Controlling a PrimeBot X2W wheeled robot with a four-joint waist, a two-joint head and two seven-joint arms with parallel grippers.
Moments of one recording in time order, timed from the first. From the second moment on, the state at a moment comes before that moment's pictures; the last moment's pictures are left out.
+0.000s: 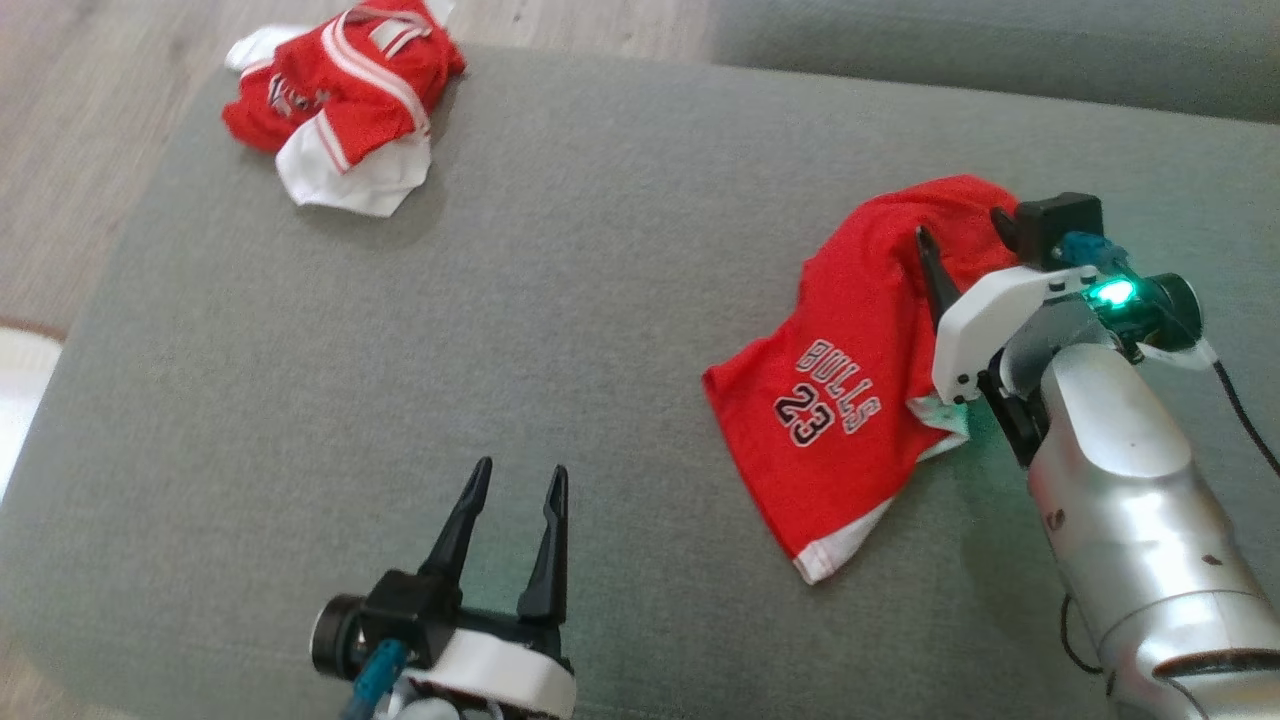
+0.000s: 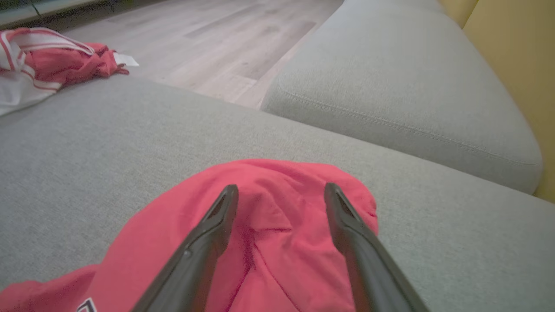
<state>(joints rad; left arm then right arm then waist) -0.09 0.11 -0.52 0.25 -0.39 0.10 -0.25 -0.75 -0.07 0.03 1.01 -0.12 0.12 -0.02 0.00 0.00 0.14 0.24</state>
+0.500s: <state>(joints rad) 0.00 0.13 -0.52 0.24 -0.40 0.10 -0.24 -0.36 -0.07 0.12 0.80 0.06 0.12 -0.17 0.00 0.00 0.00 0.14</state>
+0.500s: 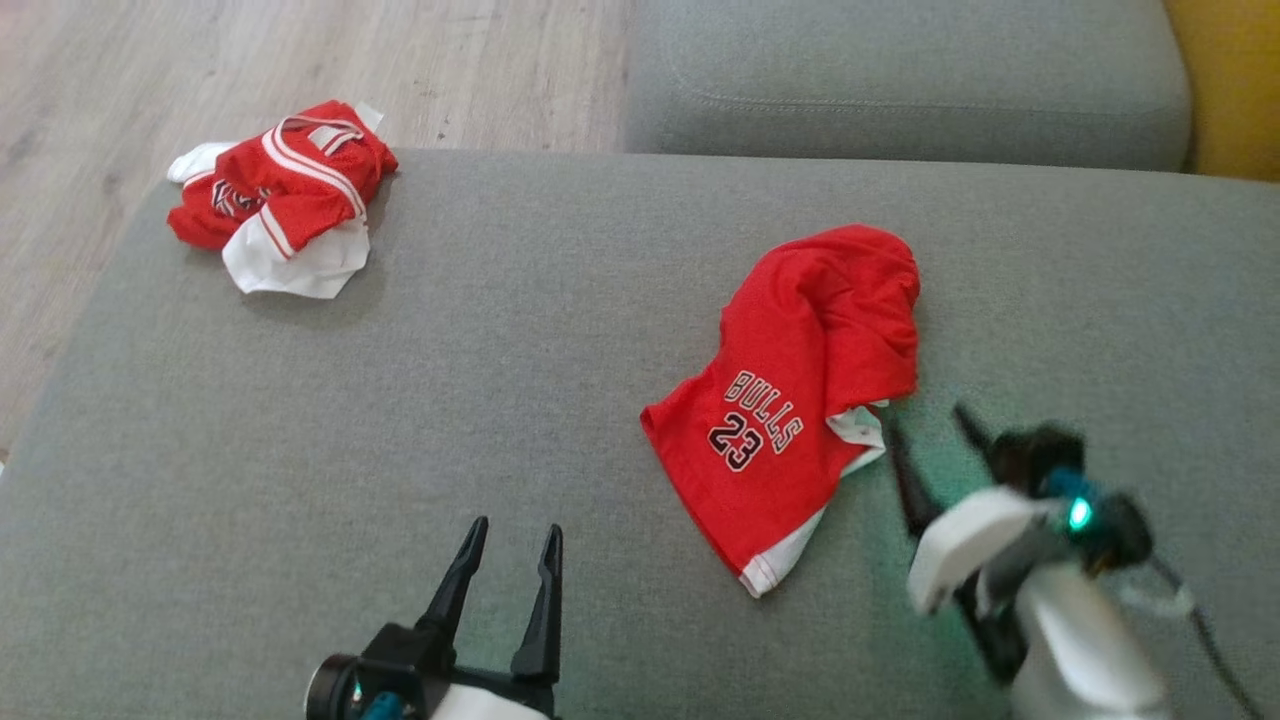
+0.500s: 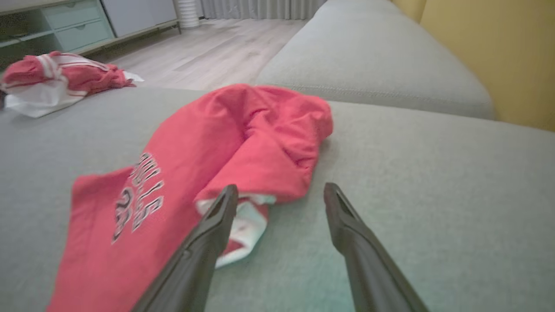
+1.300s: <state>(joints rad) -0.03 0.14 -0.53 0.21 -0.40 0.11 -0.23 -0.30 -0.06 0.46 0.64 0.16 0.12 0.09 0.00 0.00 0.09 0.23</state>
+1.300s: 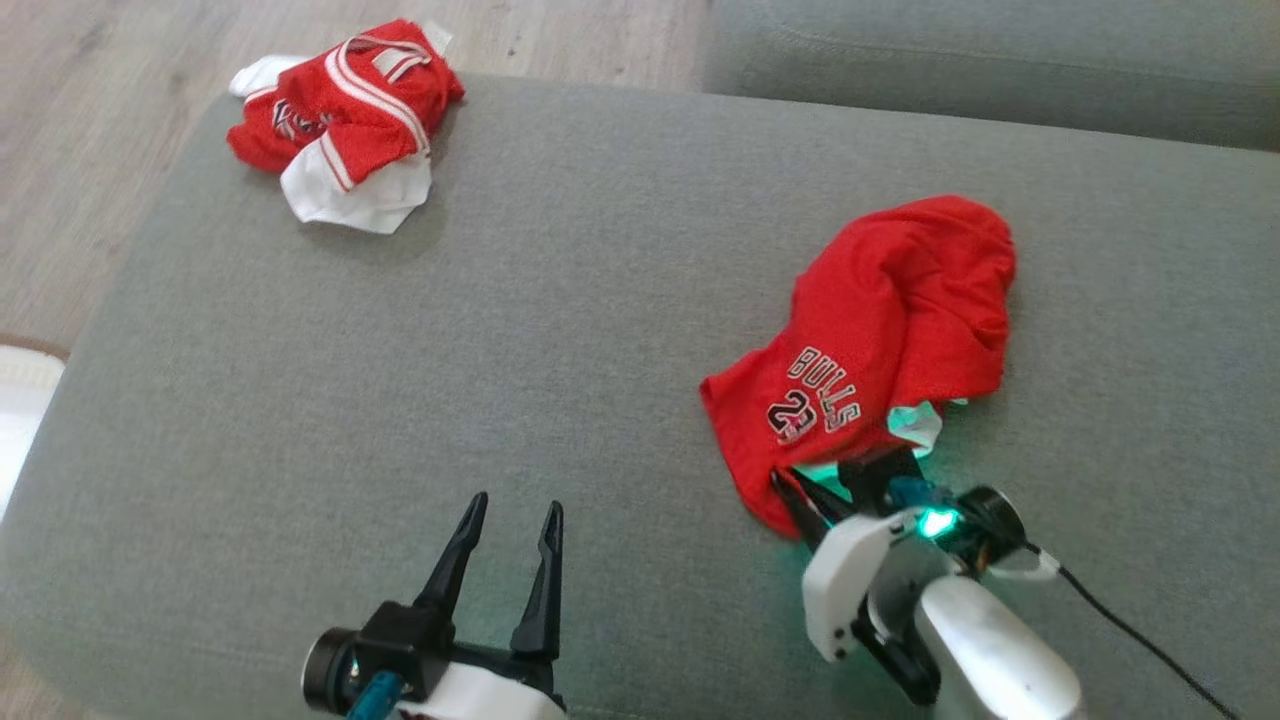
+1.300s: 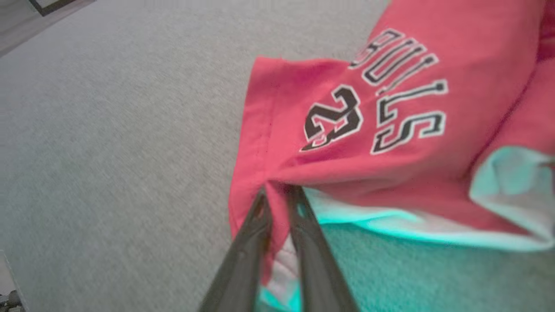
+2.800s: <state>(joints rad) -0.07 0.10 -0.48 0.23 -0.38 0.09 -0.25 -0.54 -0.07 0.27 0.80 0.15 0.12 -0.16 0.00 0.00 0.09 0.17</state>
